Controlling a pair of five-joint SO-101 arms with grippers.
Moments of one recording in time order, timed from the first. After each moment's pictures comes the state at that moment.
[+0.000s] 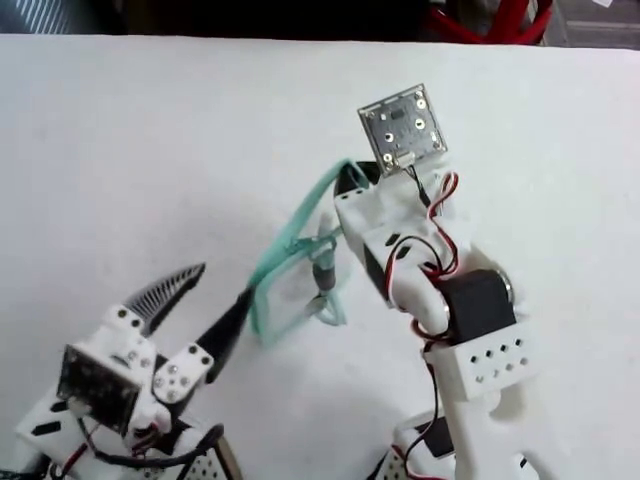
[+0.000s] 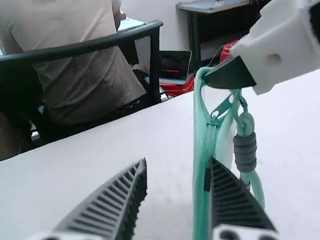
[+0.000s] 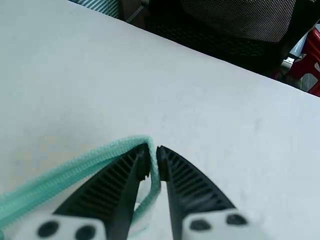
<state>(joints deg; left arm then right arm) 20.7 -104.4 51.3 75.3 -7.3 -24.1 -41.4 27.1 63.0 8.5</state>
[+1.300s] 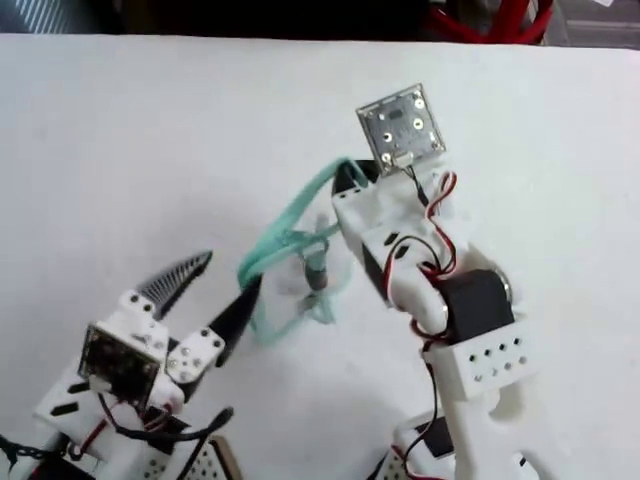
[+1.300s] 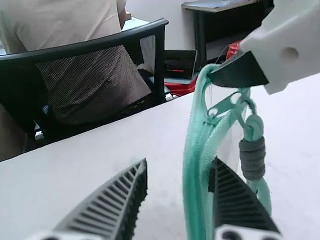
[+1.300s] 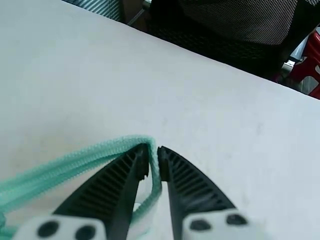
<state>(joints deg) 19.3 -104.5 57.2 69.3 -8.3 -24.4 -41.4 27.6 61.8 8.4</state>
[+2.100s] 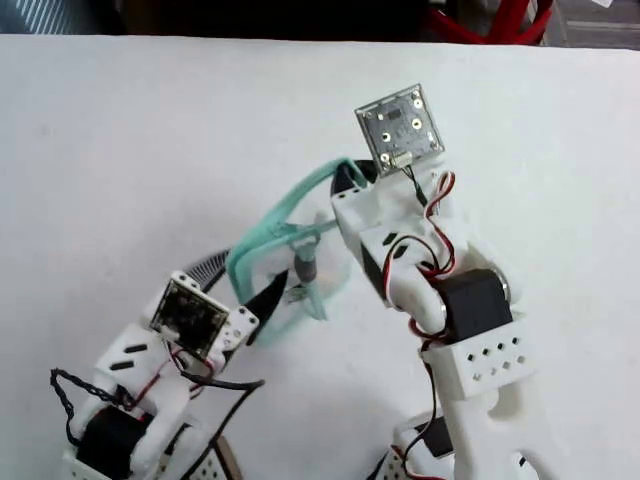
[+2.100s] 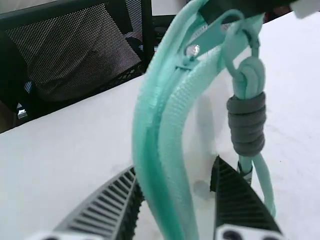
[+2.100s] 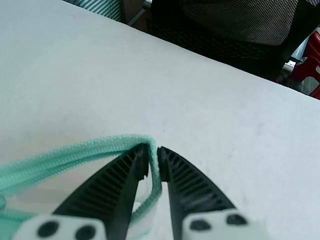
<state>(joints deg) 19.3 -104.5 76.0 57.7 -10.3 -24.4 -41.4 27.6 61.8 8.4</state>
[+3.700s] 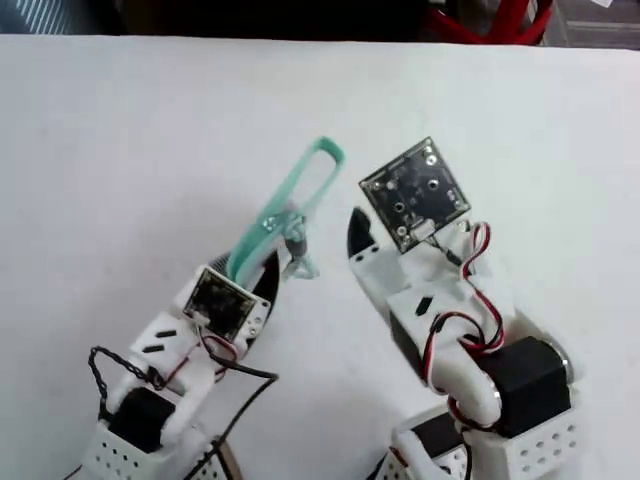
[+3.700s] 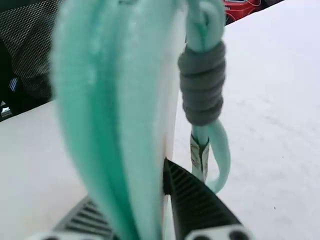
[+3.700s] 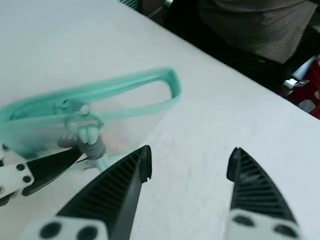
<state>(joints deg) 21.3 -104.0 88.9 43.4 -10.2 -29.2 -53.0 14.0 82.5 17.0</state>
